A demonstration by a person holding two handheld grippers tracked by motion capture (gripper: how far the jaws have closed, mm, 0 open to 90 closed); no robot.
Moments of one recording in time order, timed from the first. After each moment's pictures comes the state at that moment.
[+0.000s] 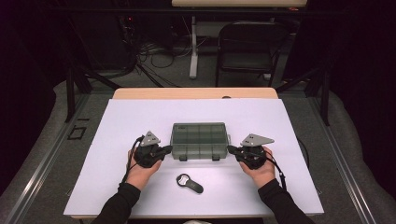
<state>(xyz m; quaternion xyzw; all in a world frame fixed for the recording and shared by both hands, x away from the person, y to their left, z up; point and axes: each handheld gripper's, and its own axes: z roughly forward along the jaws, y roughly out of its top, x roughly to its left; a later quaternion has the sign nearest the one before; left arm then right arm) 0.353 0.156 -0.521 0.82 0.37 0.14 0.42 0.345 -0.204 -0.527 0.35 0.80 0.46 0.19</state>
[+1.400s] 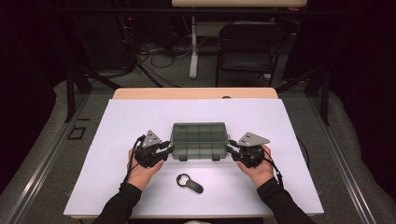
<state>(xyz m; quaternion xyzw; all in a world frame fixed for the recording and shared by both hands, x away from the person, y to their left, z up) 0.351 0.151 -0.515 0.81 0.37 0.18 0.42 0.345 -0.195 -0.518 0.33 0.80 0.44 0.25</state>
